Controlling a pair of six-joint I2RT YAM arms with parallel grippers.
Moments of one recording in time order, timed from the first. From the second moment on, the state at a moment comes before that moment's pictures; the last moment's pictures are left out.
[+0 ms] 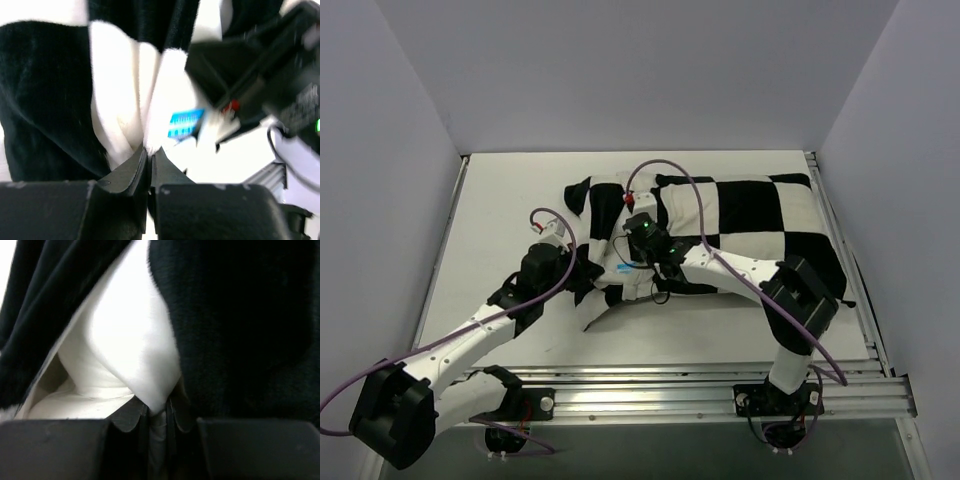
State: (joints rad) left arm -0.54 1.07 0.55 0.05 0.06 -0.82; right arm 0.84 1.77 1.17 -0.06 0.41 0.36
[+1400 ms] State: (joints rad) left arm -0.66 1.12 0.48 0.16 -0.14 -1.02; right arm 0.46 1.53 1.23 -0.31 -0.38 0.58
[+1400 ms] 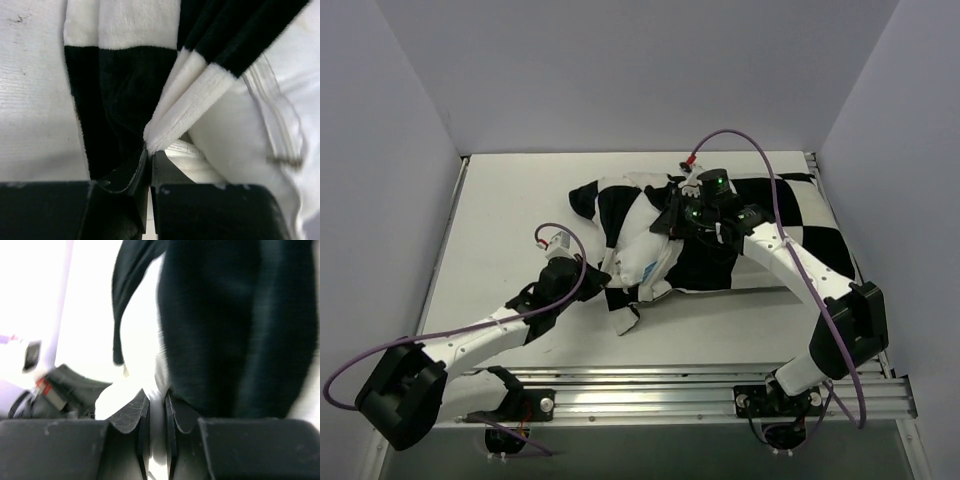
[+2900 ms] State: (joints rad) left arm -0.63 1.36 0.97 -0.20 -0.36 -0.36; right arm 0.69 1.19 0.84 -0.33 -0.19 0.35
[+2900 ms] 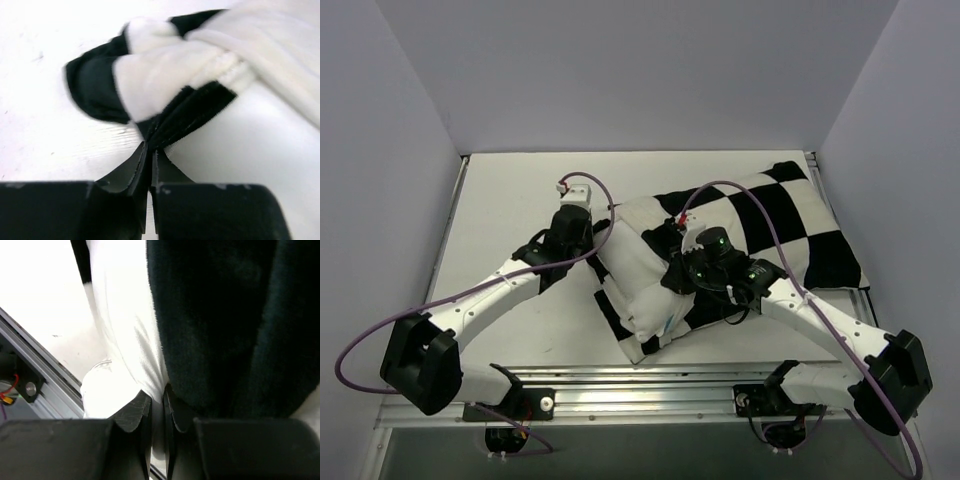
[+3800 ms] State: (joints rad) left arm -0.52 1.42 0.66 0.16 0.02 -0.63; right arm 0.78 1.15 1.05 -0.54 -0.02 0.35
